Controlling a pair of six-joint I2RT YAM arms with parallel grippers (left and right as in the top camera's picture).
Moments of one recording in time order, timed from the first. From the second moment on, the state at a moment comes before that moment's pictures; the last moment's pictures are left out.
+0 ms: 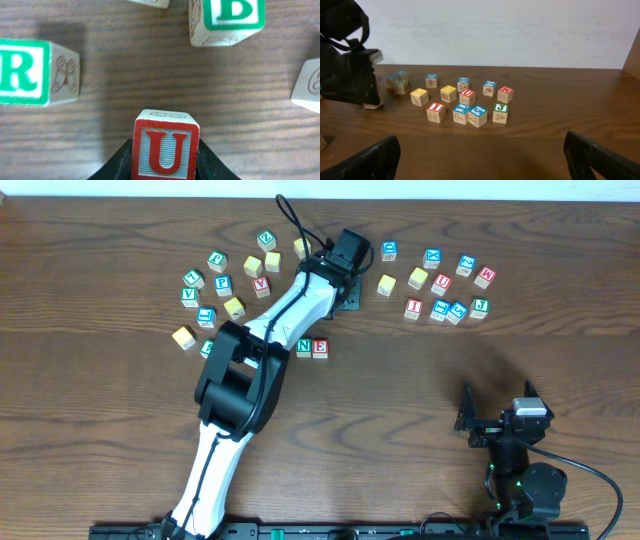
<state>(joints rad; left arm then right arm) -0.51 2.37 1.89 -0.66 -0.11 -0.41 -0.06 0.01 0.01 -0.07 -0.08 -0.01</state>
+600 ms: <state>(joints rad) -0.60 2.29 1.89 -1.05 -0.05 -0.52 -0.06 0.01 0.01 -0.07 -0.08 -0.01</state>
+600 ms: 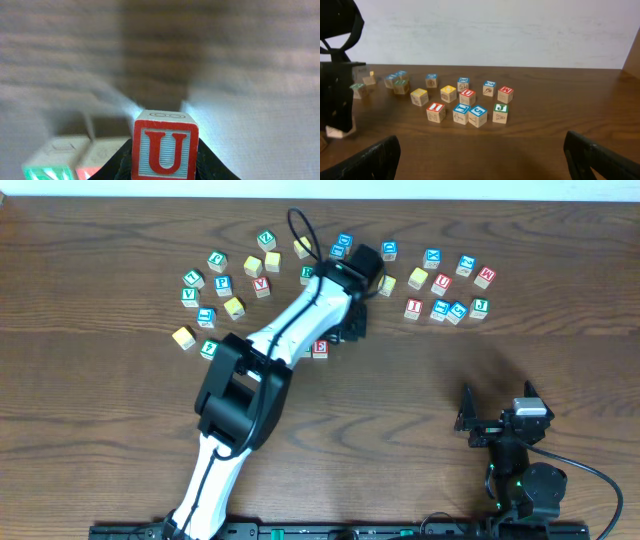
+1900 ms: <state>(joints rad) -0.63 2.29 1.86 -1.06 -0.11 -0.60 -0.06 0.01 0.01 -0.07 -0.08 -0.01</state>
